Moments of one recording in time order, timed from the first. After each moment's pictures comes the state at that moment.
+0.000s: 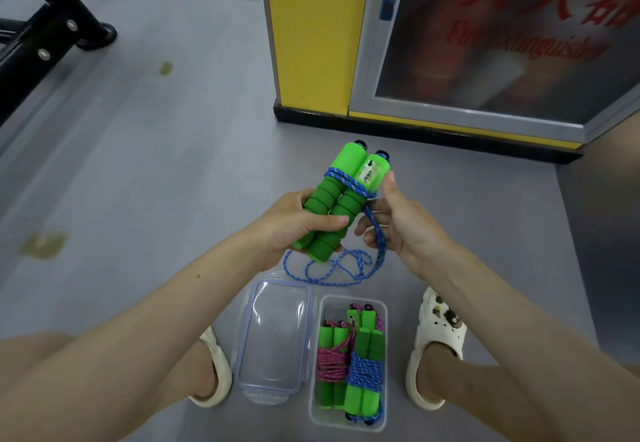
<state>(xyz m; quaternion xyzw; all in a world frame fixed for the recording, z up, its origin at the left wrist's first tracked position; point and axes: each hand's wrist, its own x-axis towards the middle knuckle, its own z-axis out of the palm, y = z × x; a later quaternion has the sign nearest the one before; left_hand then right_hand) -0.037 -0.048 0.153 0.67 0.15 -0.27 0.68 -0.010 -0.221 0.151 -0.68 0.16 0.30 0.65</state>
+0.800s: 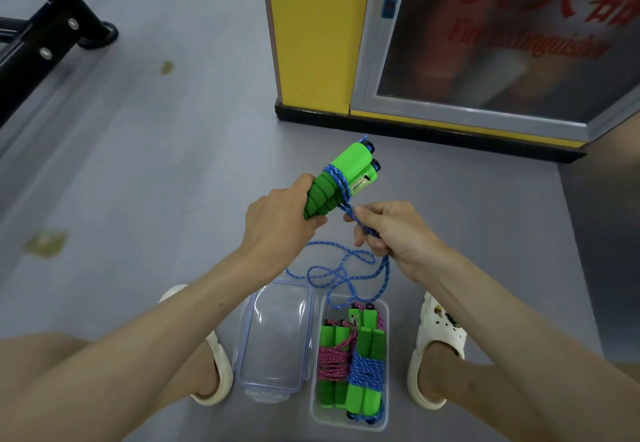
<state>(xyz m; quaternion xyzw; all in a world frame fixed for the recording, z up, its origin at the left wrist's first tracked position) -0.043 -0.050 0.147 0.98 0.06 -0.02 0.18 -0.018 -0.213 0.153 -0.72 0.10 0.31 0.61</state>
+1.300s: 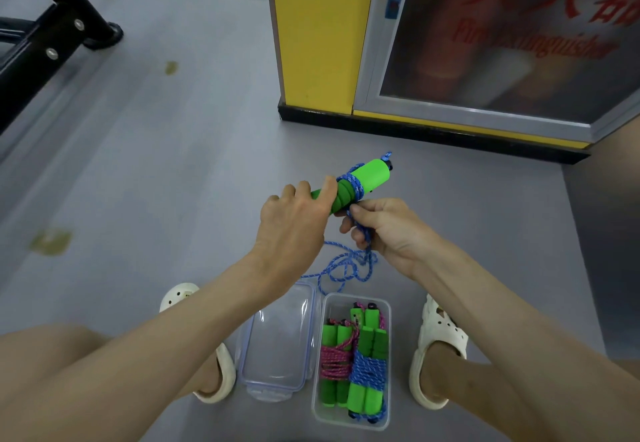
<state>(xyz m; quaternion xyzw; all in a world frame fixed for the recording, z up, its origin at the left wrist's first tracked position) -0.050 -0.061 0.143 0.99 -0.05 0.11 -0.06 -0.018 -0.202 0.153 -0.66 0.10 0.34 0.66</state>
